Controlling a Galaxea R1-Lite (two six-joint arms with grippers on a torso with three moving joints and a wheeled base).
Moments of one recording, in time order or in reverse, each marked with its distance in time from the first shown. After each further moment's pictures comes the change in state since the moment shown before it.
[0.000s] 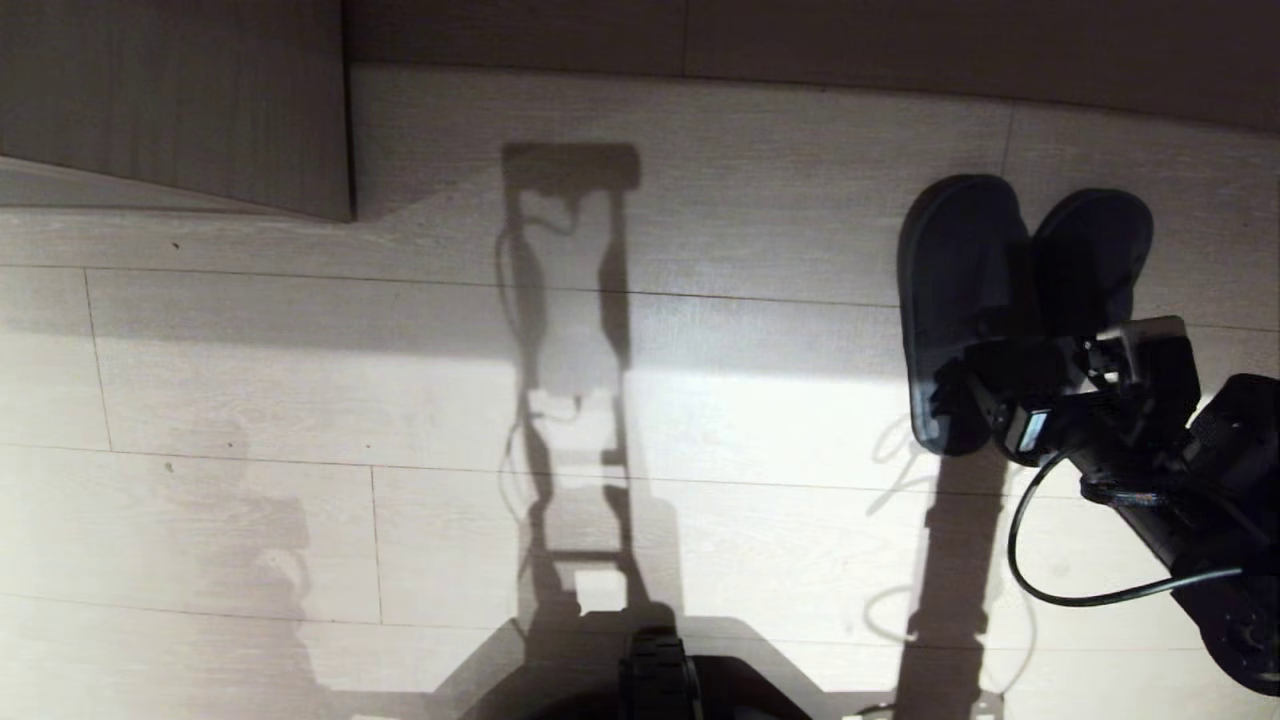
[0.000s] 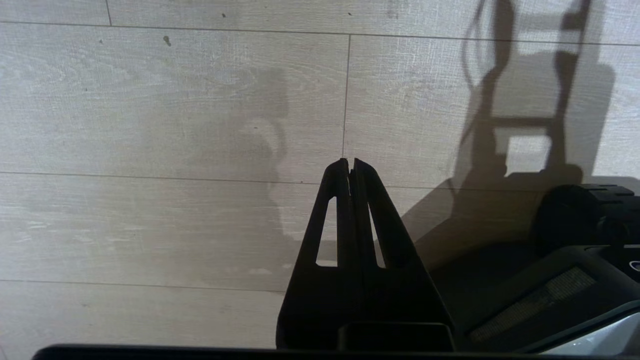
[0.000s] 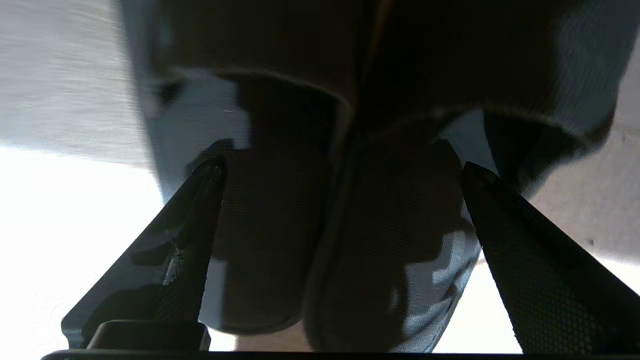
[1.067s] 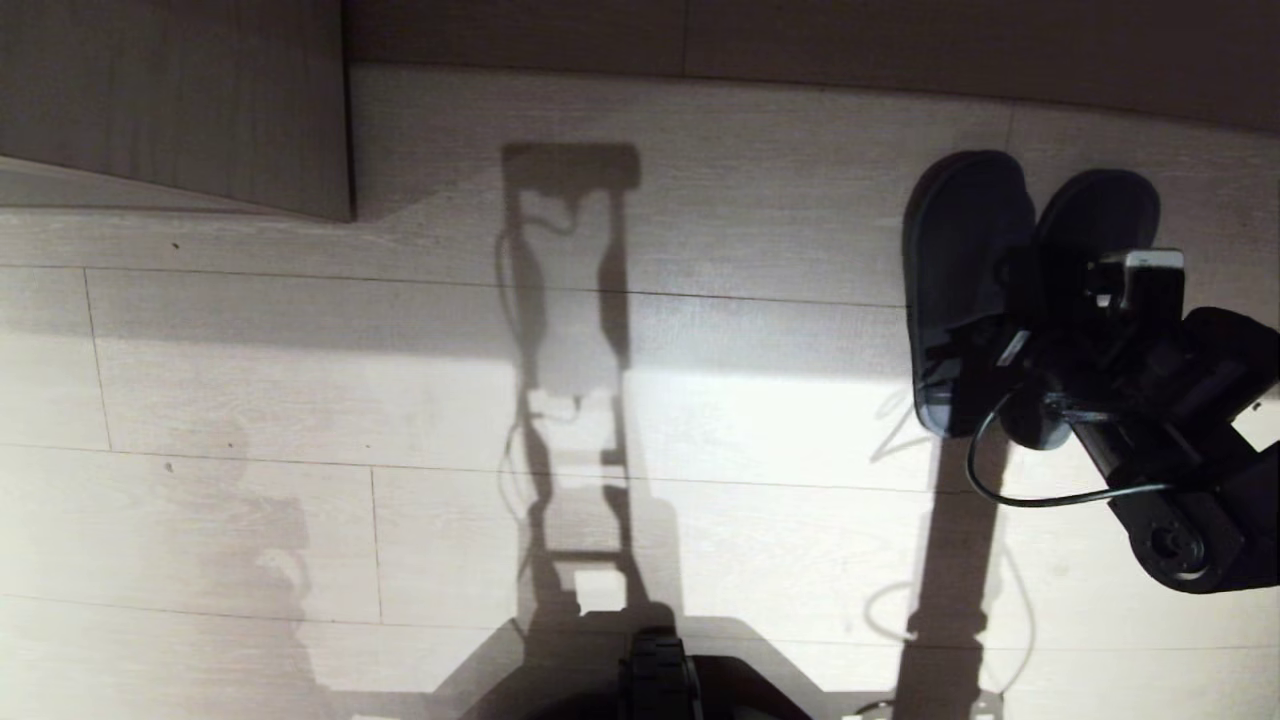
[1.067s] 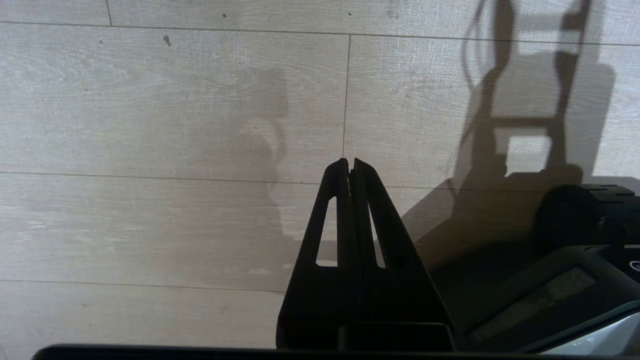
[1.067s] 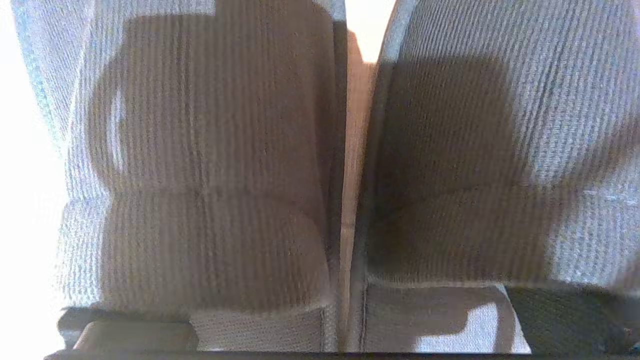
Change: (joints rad) left arm 0.000 0.000 0.000 0.000 0.000 0.000; right arm 0.010 0.104 -0.291 -0.001 -0.063 0.116
